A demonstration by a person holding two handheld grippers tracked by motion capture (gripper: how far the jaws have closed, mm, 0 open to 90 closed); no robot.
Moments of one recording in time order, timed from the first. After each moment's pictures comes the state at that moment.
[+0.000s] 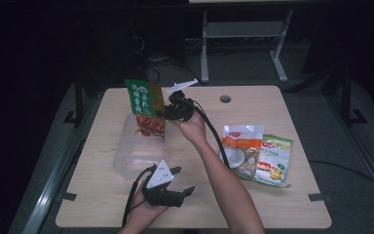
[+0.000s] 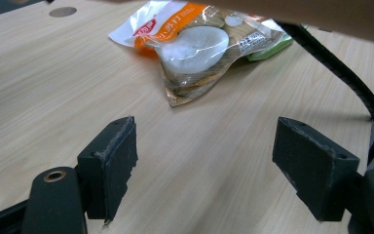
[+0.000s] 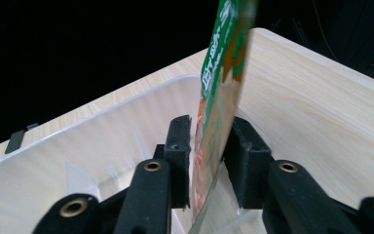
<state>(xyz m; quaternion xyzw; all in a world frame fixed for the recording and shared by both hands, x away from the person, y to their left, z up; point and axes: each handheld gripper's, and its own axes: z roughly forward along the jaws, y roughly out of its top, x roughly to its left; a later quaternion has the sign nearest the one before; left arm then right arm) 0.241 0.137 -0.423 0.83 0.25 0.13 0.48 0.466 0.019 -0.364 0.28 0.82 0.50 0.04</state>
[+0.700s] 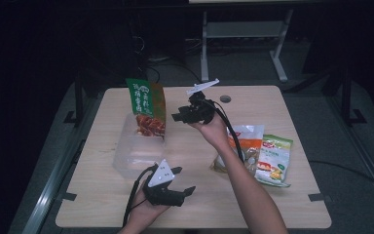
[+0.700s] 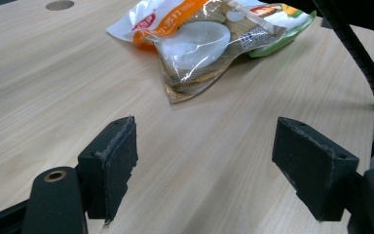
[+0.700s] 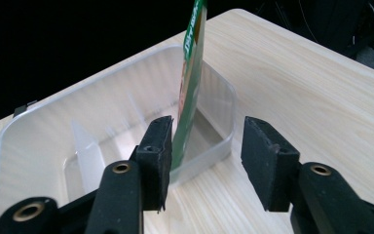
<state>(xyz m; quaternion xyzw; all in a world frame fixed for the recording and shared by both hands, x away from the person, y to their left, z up) 0.244 0.135 -0.426 0.83 0.25 0.13 0.48 0.443 -0.040 -0.350 0.30 0.83 0.47 0.05</state>
